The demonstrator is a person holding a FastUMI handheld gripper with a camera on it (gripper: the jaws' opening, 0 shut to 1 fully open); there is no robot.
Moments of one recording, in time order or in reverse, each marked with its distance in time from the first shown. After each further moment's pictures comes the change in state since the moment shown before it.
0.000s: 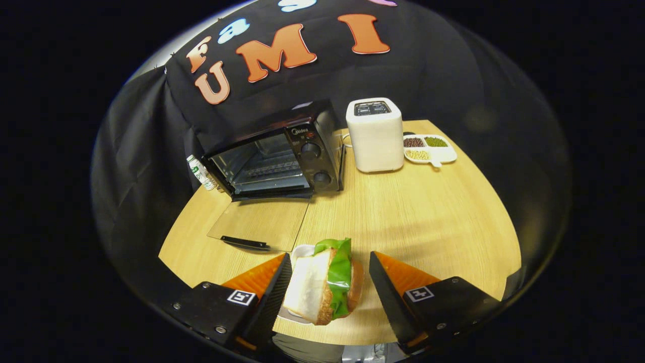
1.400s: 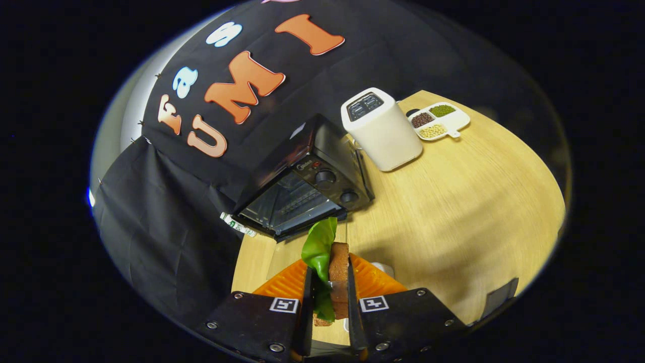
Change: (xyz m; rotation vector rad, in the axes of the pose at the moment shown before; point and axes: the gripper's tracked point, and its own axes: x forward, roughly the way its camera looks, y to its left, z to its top) arm 0.004 0.061 0.066 0.358 -0.073 0.213
